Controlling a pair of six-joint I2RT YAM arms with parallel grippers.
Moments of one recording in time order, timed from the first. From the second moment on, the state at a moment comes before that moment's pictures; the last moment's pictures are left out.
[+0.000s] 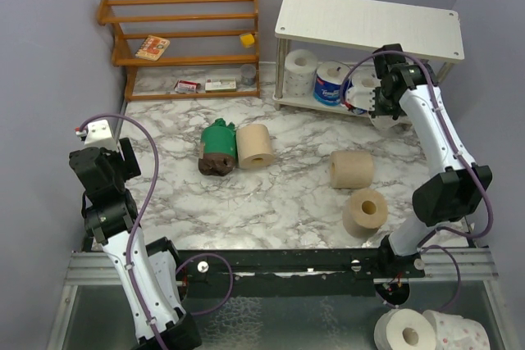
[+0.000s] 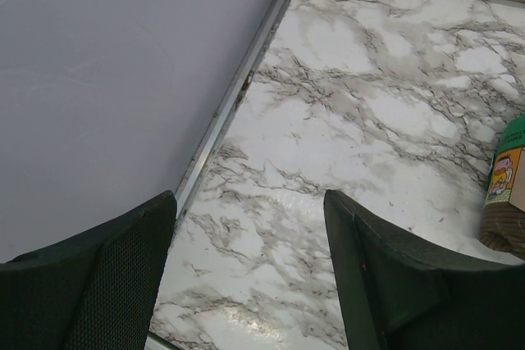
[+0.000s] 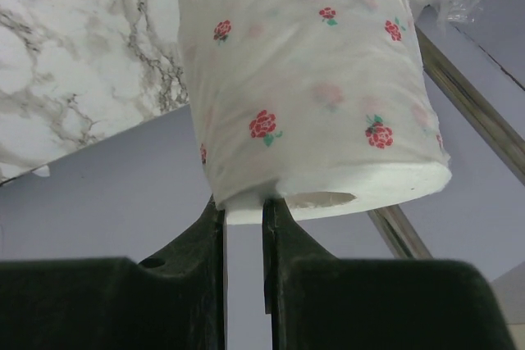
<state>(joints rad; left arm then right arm) 0.48 0.60 0.85 -0.64 0.03 0.12 0.17 1.66 1.76 -1.29 0.35 -1.34</state>
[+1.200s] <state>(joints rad) 0.48 0.58 0.85 -0.64 0.03 0.12 0.08 1.91 1.85 -1.11 0.47 -1.46</state>
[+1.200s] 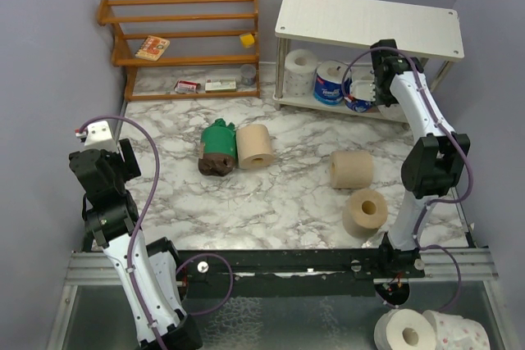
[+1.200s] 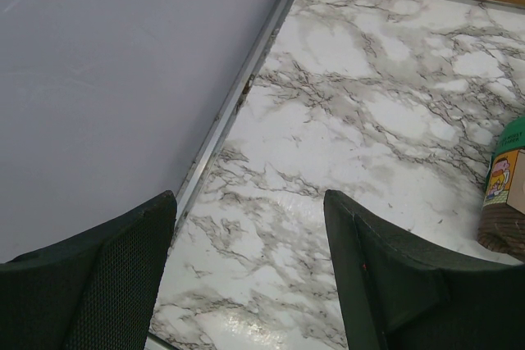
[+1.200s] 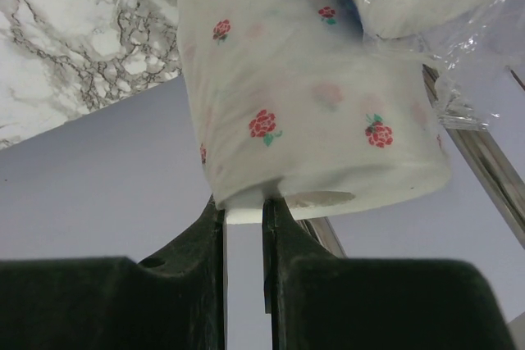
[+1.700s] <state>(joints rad) 0.48 0.58 0.85 -0.64 0.03 0.12 0.08 1.92 1.86 -1.08 0.49 -1.46</state>
